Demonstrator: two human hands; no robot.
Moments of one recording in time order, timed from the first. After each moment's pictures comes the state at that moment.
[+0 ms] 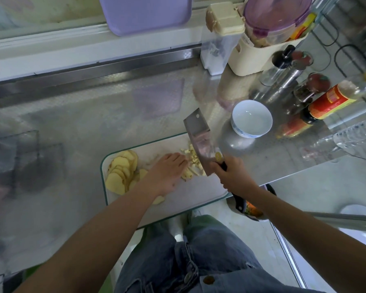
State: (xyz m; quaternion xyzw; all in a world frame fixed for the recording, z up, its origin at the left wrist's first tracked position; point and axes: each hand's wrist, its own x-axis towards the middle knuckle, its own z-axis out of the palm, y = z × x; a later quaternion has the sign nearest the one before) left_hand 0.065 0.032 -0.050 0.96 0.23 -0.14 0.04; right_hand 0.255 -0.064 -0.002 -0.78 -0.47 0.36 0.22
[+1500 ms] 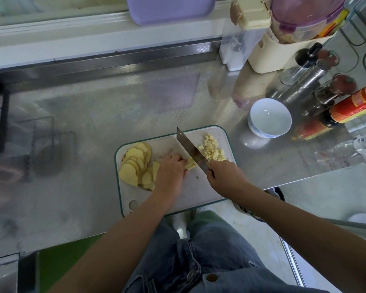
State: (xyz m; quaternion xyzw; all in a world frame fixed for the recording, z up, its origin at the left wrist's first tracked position) left_hand 0.049 0.000 -0.057 0.85 0.50 0.03 0.17; right_hand 0.211 -0.047 -0.023 -0.74 -0.62 0.26 -0.02
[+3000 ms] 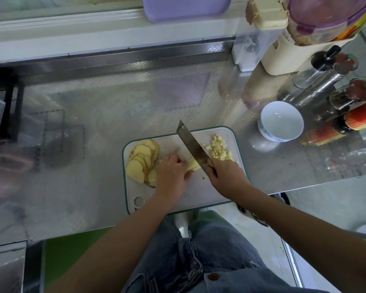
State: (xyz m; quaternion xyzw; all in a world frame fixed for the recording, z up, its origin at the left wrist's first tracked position) left_hand 0.036 -0.005 -0.059 0.82 0.55 0.02 0.16; right_hand 0.202 -0.041 -0.027 -0.73 -0.62 0.28 0.04
